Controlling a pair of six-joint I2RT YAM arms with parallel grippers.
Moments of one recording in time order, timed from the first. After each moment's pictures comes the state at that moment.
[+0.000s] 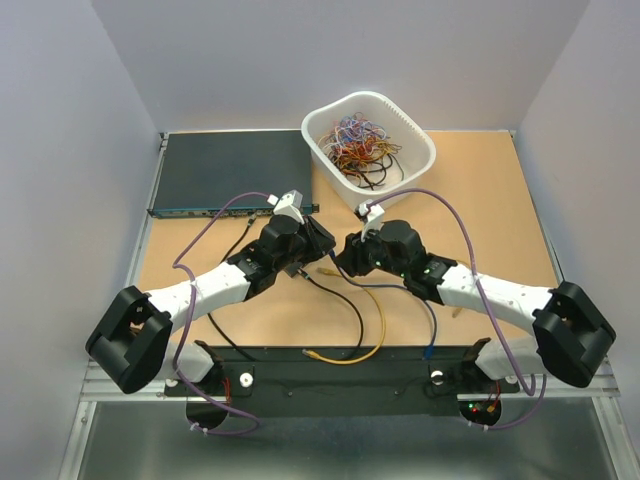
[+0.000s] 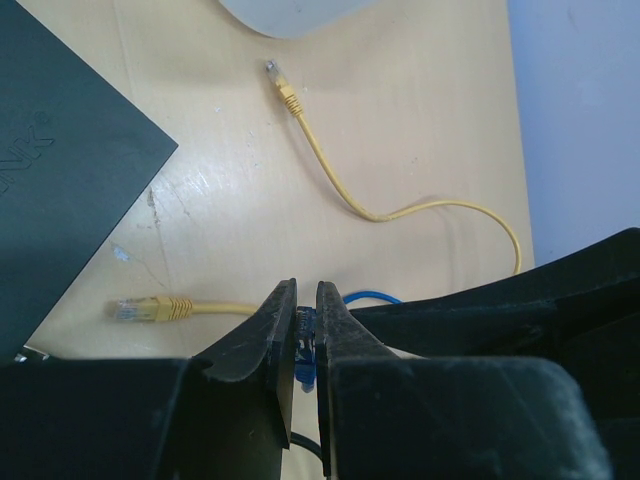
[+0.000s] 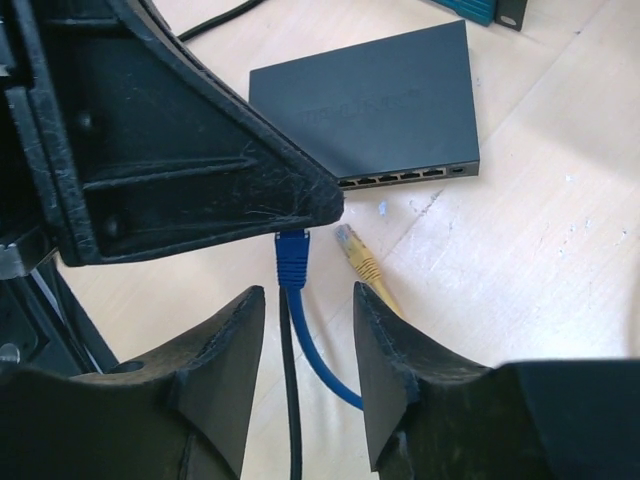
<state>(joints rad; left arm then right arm) -0.73 1.31 0.68 0.21 -0.02 -0.87 0.79 1.31 0.70 0.21 -0.12 0.32</state>
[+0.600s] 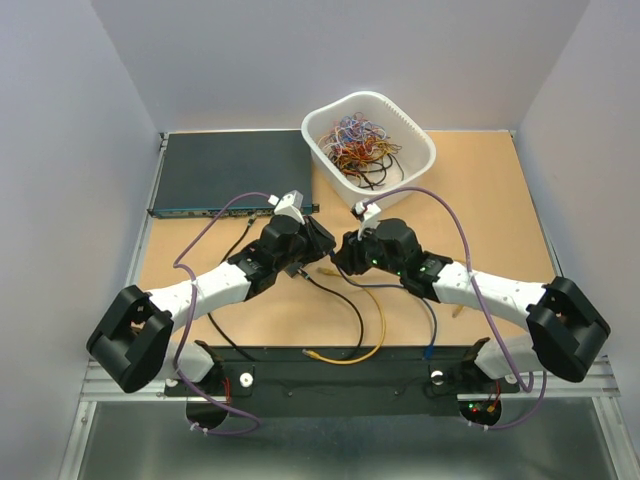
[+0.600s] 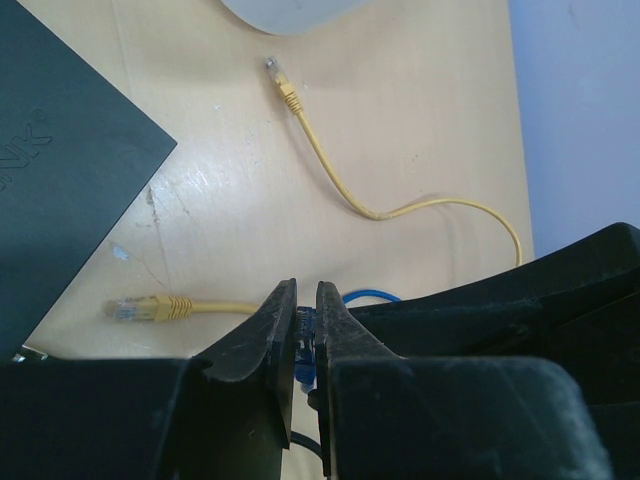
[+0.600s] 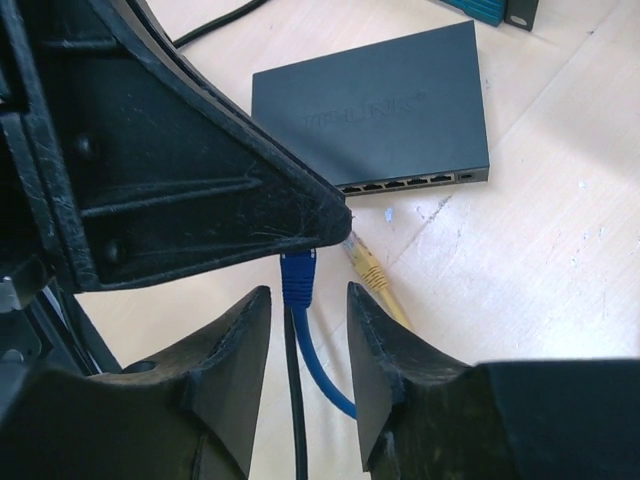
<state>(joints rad) -0.73 1.31 0.68 0.21 -0.01 -0.87 0.80 1.35 0.72 0.22 -0.12 0.33</state>
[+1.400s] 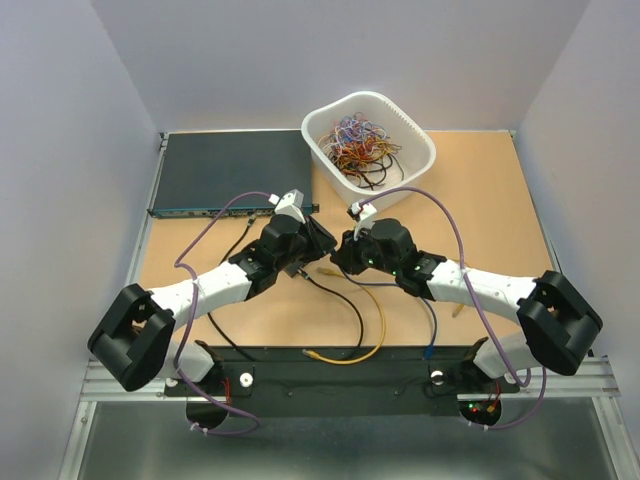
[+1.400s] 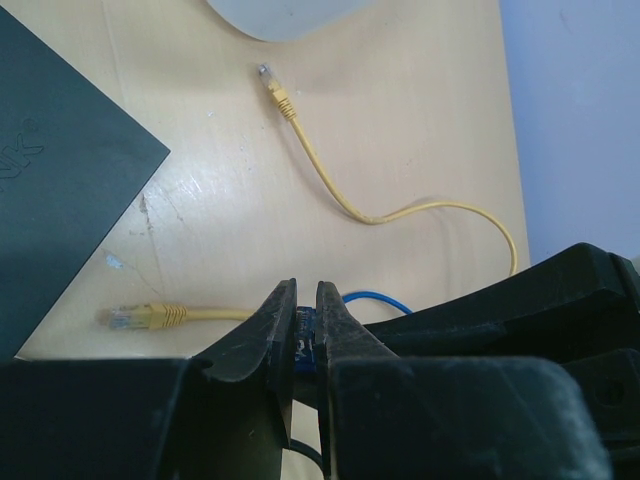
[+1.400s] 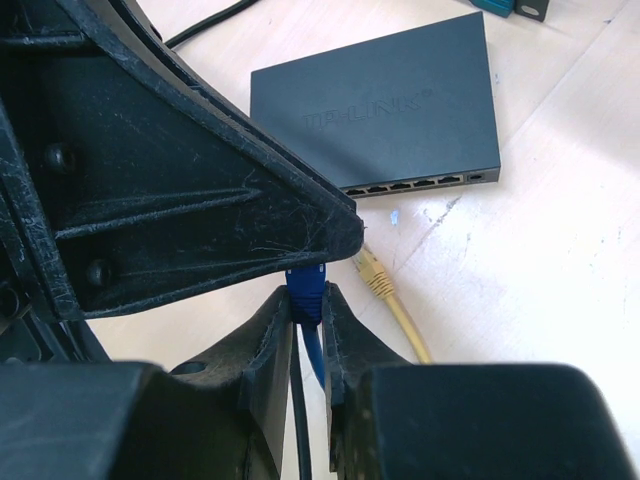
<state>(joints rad) -0.73 1.32 0.68 0.23 -0.01 -0.87 0.80 1.40 0.74 0.25 -0.08 0.35</state>
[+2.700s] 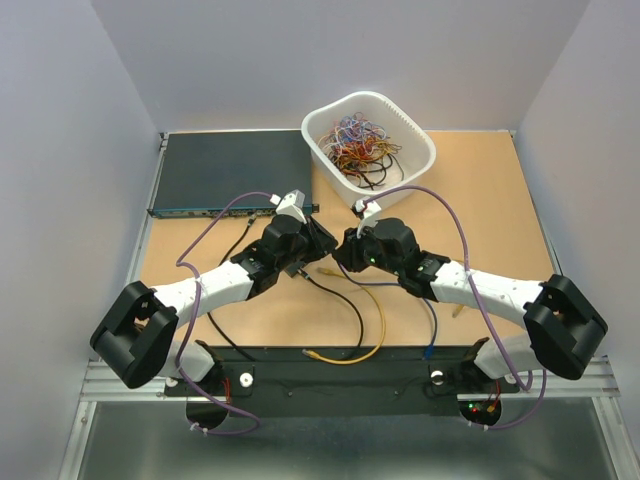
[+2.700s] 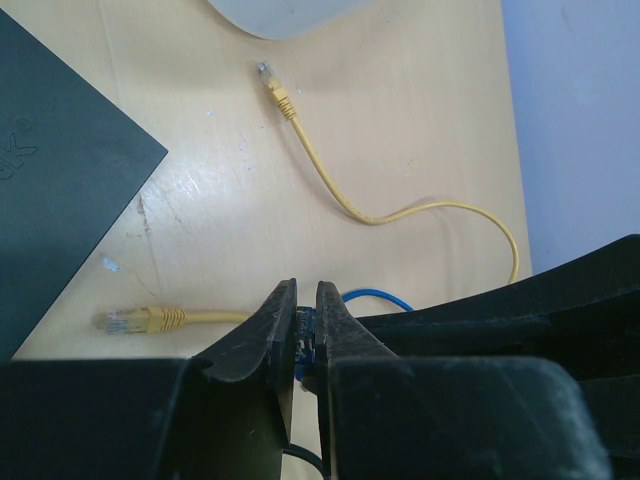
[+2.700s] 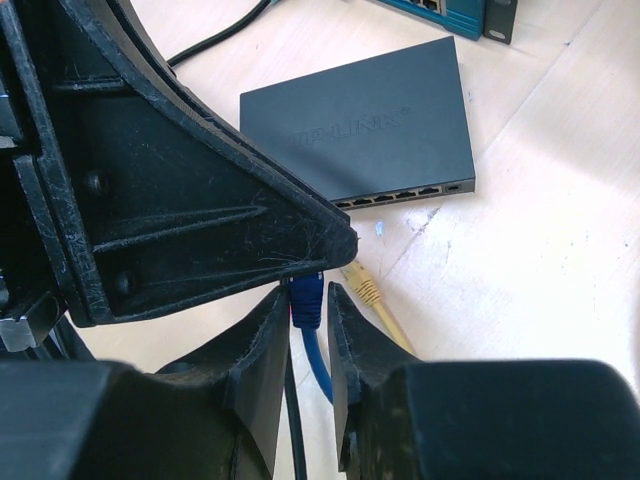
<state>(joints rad) -0.73 1.34 0.68 0.25 -0.01 -0.87 0.81 1.37 0.74 0.24 -0.03 0.35</state>
